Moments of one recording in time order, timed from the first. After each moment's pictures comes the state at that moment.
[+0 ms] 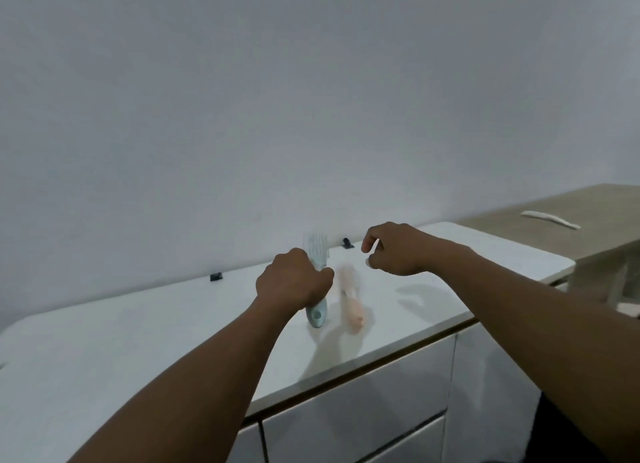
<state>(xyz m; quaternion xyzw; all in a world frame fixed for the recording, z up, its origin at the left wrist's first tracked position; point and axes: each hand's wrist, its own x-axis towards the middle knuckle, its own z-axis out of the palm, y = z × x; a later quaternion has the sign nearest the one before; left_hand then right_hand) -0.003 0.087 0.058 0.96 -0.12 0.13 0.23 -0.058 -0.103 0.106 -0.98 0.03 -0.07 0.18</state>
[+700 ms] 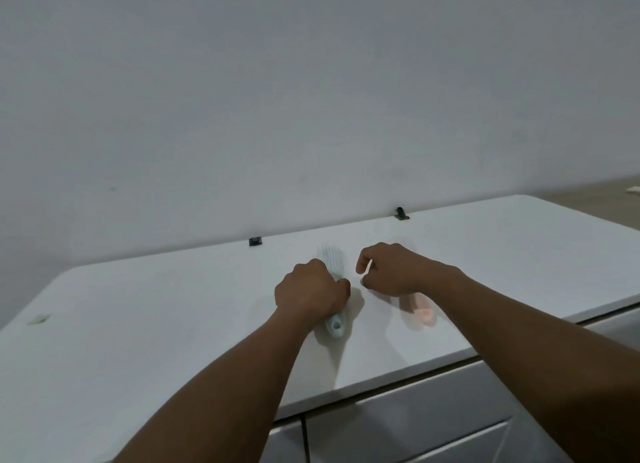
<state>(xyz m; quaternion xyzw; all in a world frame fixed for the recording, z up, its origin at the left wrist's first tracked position) 0.054 0.124 -0.018 0.98 -0.04 0.06 0.18 0.049 -0.041 0.011 -0.98 -0.07 0.01 0.18</state>
